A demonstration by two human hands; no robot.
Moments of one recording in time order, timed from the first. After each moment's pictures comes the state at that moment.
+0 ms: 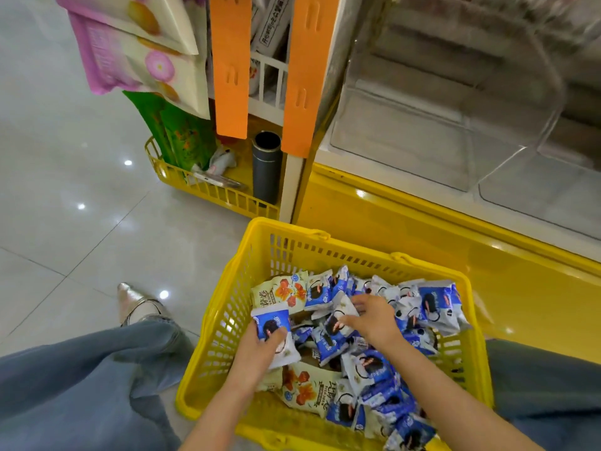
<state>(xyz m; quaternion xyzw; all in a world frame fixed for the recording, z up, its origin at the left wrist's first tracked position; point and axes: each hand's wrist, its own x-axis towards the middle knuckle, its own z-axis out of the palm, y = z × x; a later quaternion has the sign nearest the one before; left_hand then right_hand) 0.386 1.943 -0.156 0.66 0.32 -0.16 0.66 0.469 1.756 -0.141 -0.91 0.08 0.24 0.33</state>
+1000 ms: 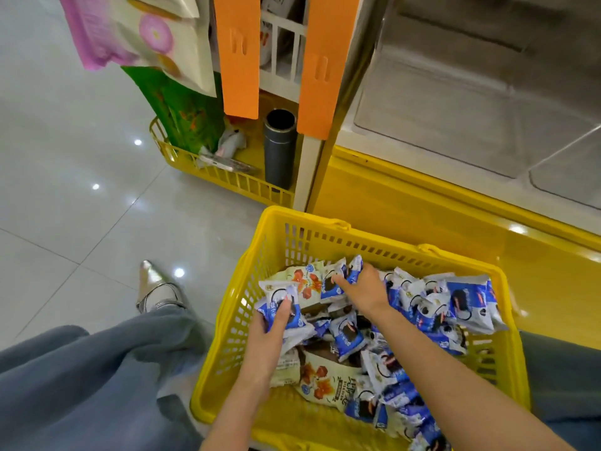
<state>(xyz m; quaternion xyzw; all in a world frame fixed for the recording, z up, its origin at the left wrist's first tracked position) 0.395 1.950 -0.165 0.57 0.37 -0.10 0.73 0.517 1.794 -0.192 -0.92 0.12 0.24 0.29</state>
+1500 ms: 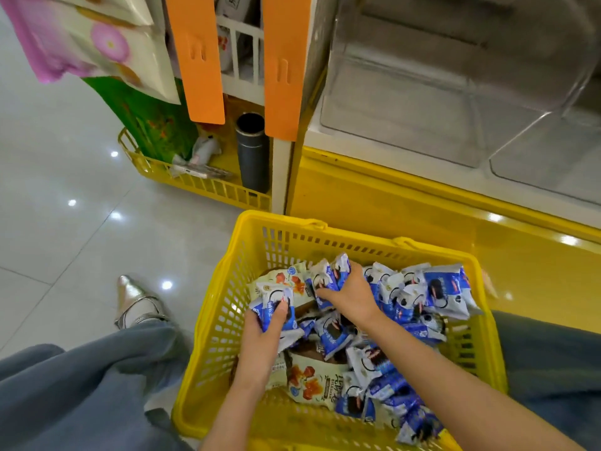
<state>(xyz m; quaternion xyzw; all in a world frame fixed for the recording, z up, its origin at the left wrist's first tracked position) 0.403 1.932 -0.155 0.66 0.33 -0.09 0.67 0.494 1.789 -0.165 -0.87 0.13 0.22 0.42</state>
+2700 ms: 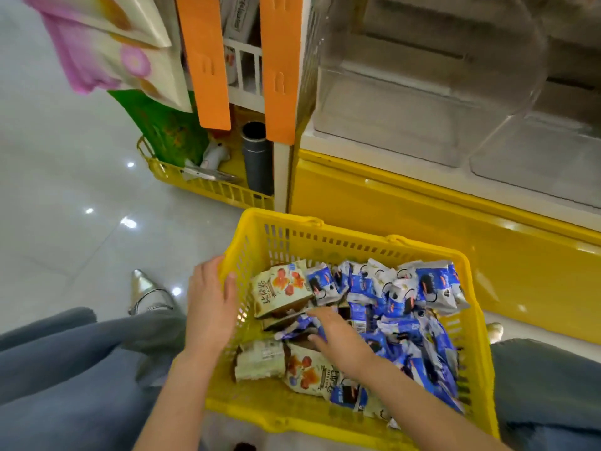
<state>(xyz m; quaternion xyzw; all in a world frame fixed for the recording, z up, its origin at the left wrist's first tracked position) 0.412 1.990 -0.127 0.90 0.19 0.07 0.38 0.418 1.773 -0.172 -0.91 -0.15 0.29 0.25</state>
